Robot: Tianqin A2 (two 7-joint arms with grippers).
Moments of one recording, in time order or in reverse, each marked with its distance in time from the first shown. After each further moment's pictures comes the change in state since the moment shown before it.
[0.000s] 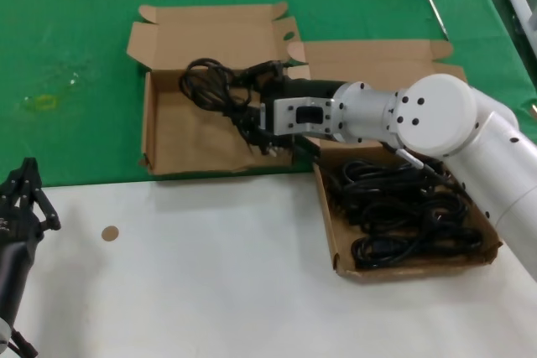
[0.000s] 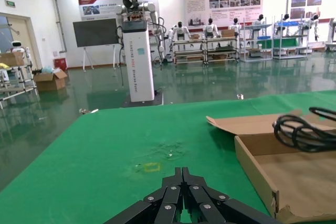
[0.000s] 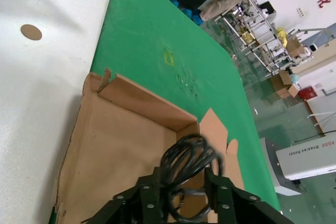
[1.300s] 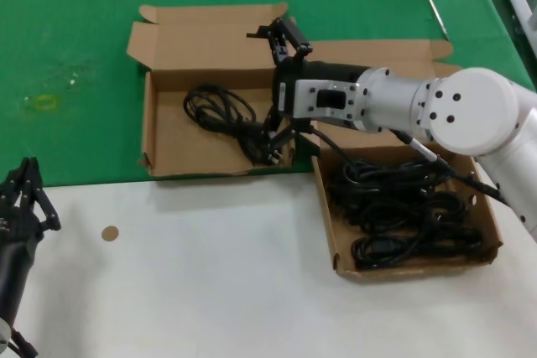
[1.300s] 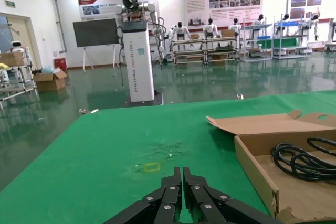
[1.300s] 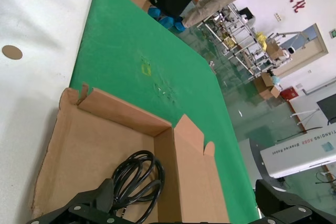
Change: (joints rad) left arm 0.000 0.000 0.000 0.000 0.000 0.000 0.000; right arm -0.048 0.083 0.043 0.178 -0.007 -0.026 0.113
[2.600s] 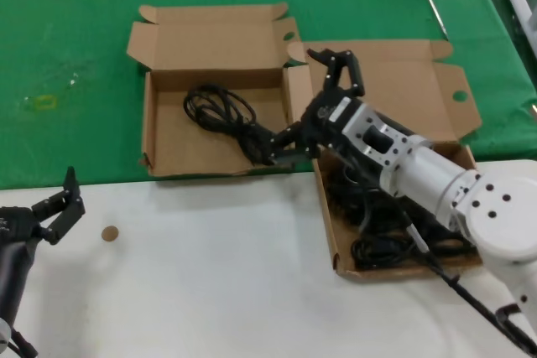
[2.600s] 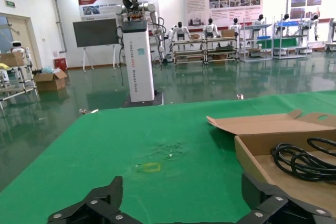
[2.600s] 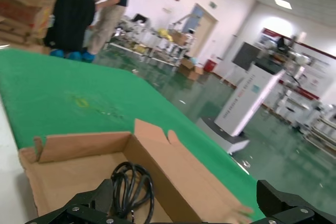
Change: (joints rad) left arm 0.000 0.000 0.000 0.000 0.000 0.000 0.000; right arm -0.374 -0.017 0.214 0.189 0.241 0.271 0.089
